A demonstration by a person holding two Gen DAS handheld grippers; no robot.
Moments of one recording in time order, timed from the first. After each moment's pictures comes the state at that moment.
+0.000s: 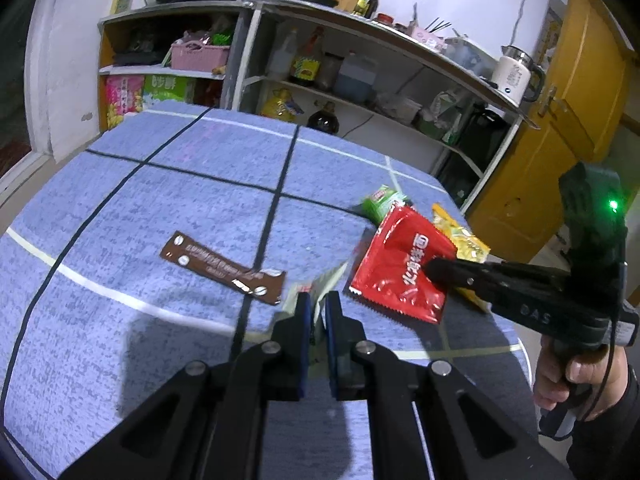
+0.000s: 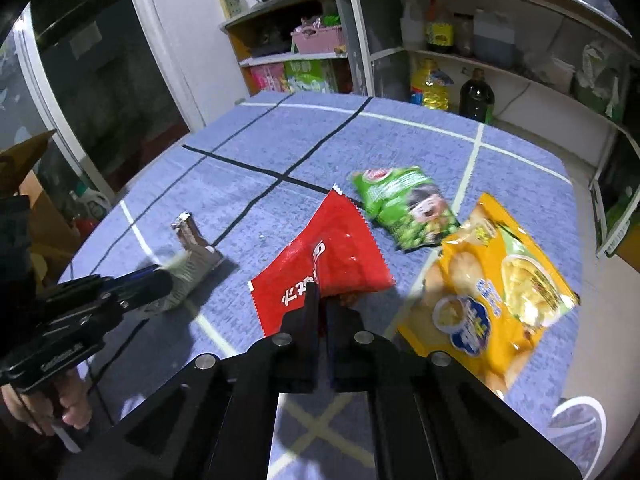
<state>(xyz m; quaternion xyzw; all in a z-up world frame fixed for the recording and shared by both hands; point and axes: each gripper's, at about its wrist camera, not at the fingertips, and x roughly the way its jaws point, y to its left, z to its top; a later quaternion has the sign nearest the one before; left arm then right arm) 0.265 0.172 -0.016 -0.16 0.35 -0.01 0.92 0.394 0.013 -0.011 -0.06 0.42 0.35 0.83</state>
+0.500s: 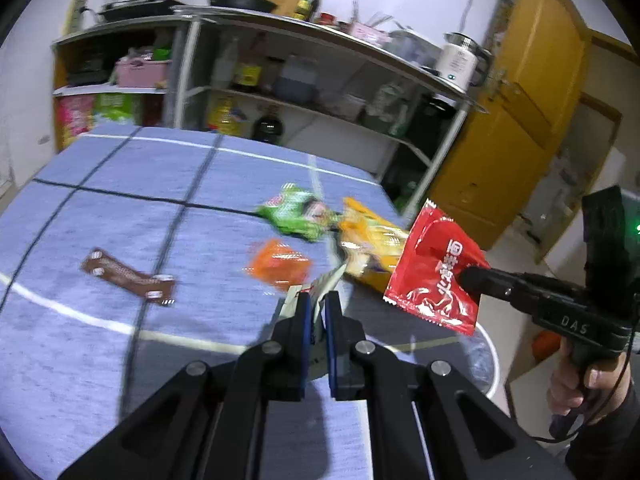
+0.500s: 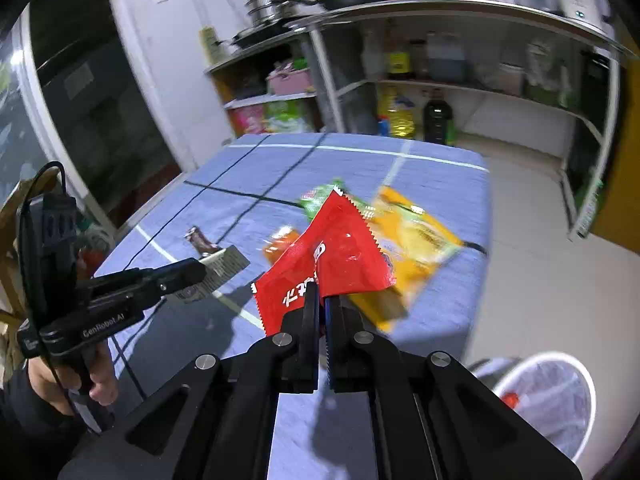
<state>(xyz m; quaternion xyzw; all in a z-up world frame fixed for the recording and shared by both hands) 0.268 0.101 0.008 -0.14 0.34 -0.09 0.93 0.342 -0.094 0.028 -0.01 0.39 0.32 0.87</state>
